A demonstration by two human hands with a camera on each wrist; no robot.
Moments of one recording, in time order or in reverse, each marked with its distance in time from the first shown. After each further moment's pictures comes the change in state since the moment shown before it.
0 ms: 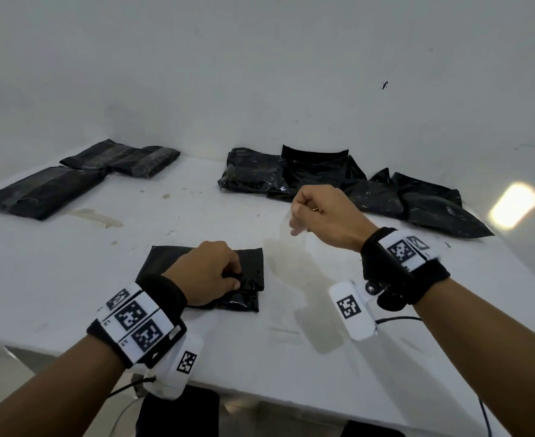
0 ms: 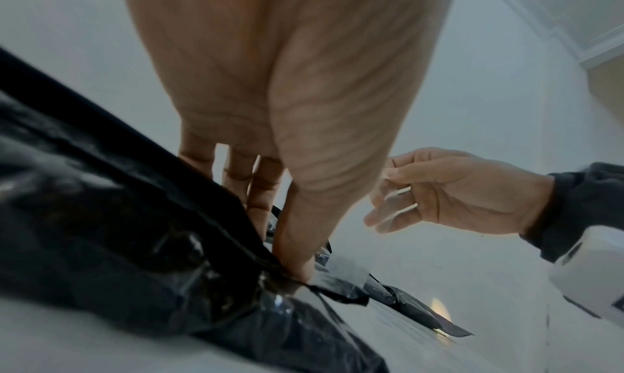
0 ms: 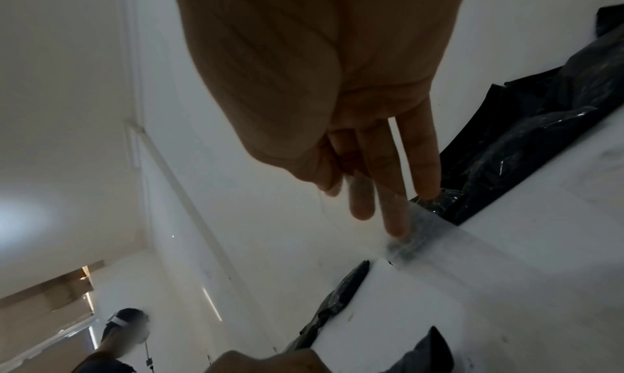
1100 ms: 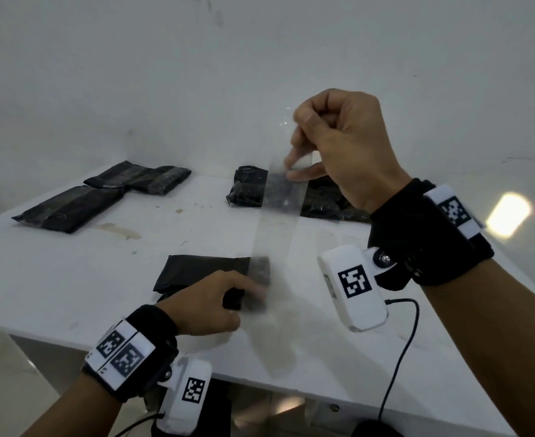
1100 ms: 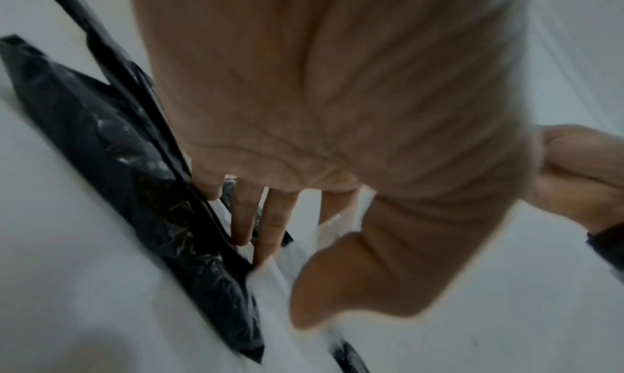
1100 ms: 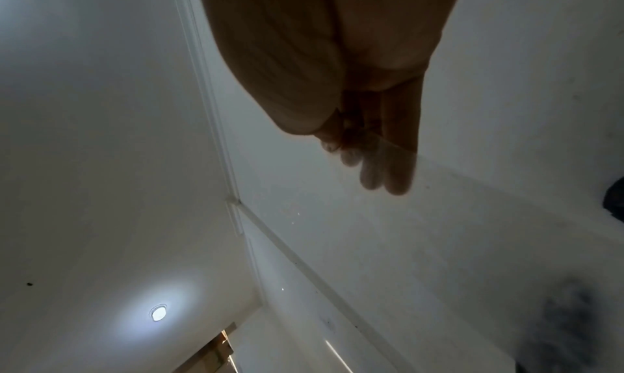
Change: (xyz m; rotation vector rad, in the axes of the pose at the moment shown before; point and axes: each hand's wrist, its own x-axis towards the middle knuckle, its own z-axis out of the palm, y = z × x) left_hand -0.056 0.008 0.000 -0.432 -0.129 0.154; right_hand -0.026 -0.125 -0.052 0.517 0.351 -0.222
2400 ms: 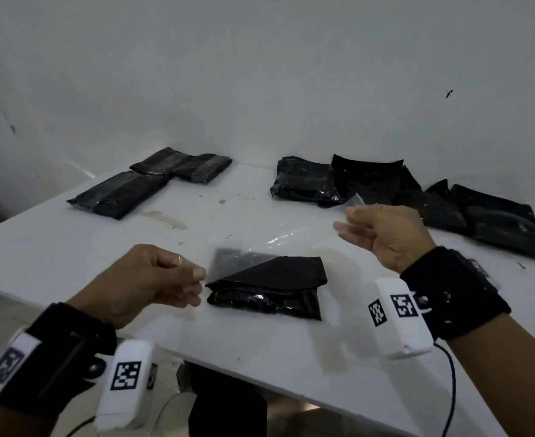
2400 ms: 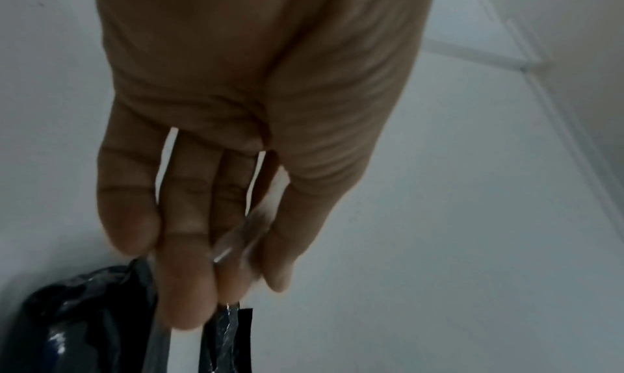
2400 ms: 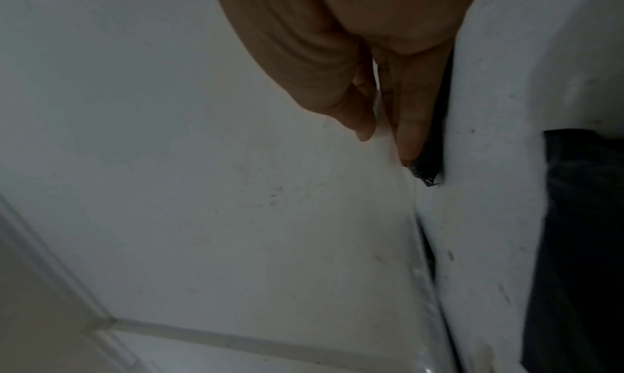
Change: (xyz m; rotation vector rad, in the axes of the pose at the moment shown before) left_hand -0.078 -0.060 -0.082 -0.629 0.422 -0.255; right_hand -0.015 0.119 0.031 0.364 0.268 0.728
